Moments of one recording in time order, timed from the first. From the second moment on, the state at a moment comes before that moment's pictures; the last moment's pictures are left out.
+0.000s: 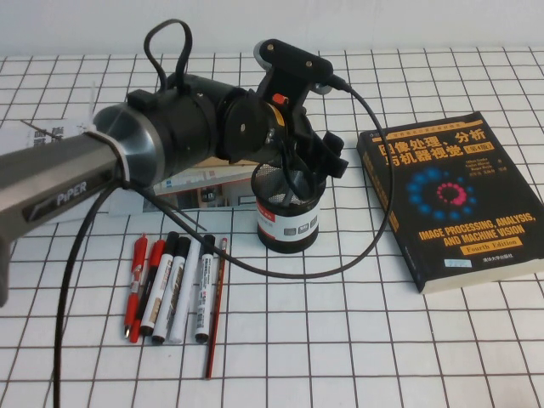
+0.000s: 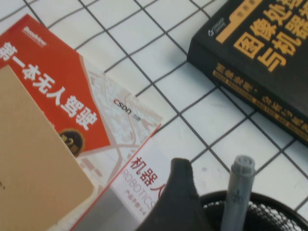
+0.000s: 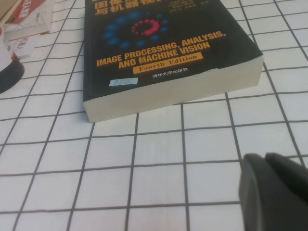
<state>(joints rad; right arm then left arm) 0.12 0.06 0.03 0.07 0.35 0.13 -0.64 1.93 -1.52 -0.08 0.40 0.16</state>
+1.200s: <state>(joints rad) 0.12 0.06 0.03 0.07 0.35 0.13 -0.64 1.90 -1.52 -0.07 0.29 0.16</state>
